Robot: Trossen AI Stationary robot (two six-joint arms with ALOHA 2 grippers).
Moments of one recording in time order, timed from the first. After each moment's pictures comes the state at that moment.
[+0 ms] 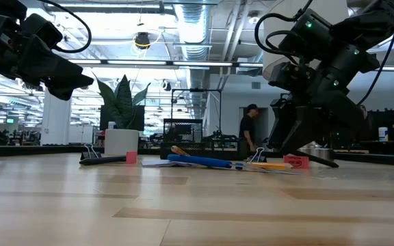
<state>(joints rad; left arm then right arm) -0.02 0.18 0.02 0.01 -0.01 -0.15 0.03 1.47 0.56 0.01 0.05 -0.20</state>
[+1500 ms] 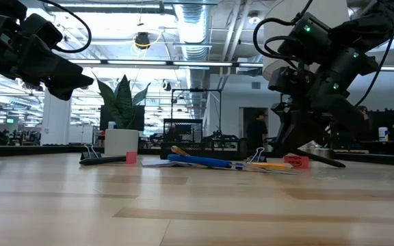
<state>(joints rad) -0.02 0.18 0.02 0.01 -0.01 -0.15 0.03 1.49 0.56 0.01 0.04 -0.18</state>
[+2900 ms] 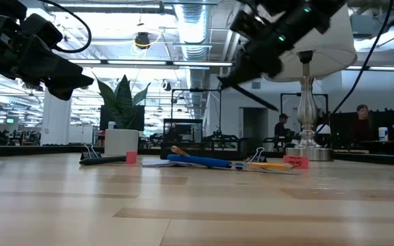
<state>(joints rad) -0.02 0.18 0.02 0.01 -0.01 -0.15 -0.06 1.49 0.95 -0.08 0.21 -0.38</state>
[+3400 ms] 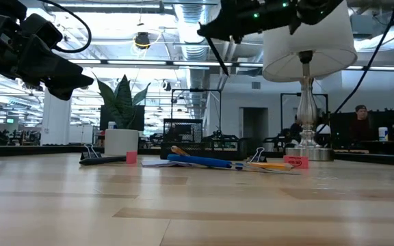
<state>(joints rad) -0.02 0.18 0.02 0.01 -0.01 -0.15 -0.28 1.49 1.02 0.42 -0.06 -0.30</state>
